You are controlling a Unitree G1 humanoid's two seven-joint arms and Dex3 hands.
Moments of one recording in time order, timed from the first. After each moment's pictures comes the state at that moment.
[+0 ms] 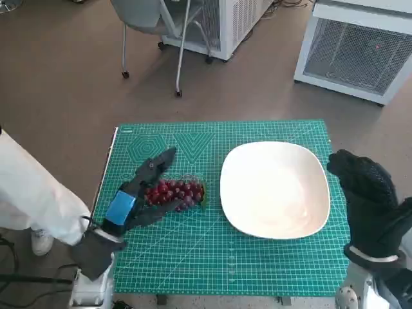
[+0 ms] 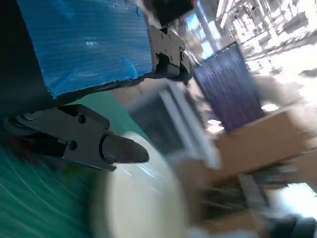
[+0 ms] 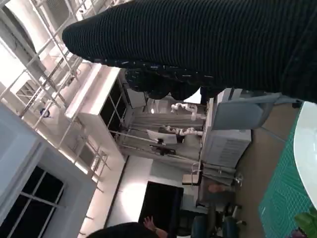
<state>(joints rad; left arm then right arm) -0.25 0.28 0.13 0.11 0.19 -0.38 -0.29 -0.32 -0.11 -0.25 0.24 0.49 -0.59 0.52</state>
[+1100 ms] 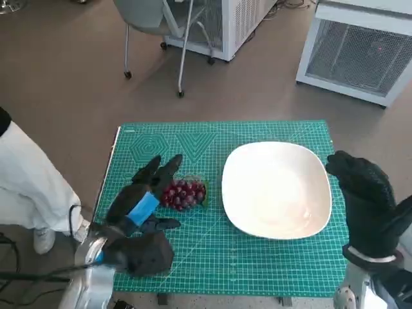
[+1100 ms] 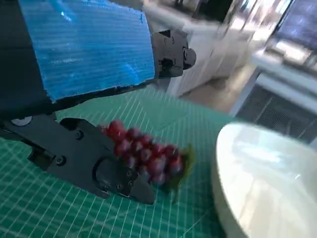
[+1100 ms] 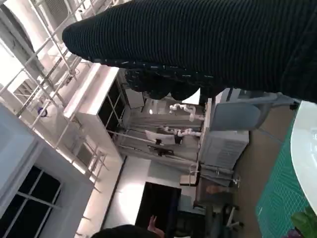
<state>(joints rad) -0.30 0.37 -0.09 -0.04 0.63 0.12 -0.32 -0.32 -0.10 -0.25 0.27 0.47 -0.61 0.52</state>
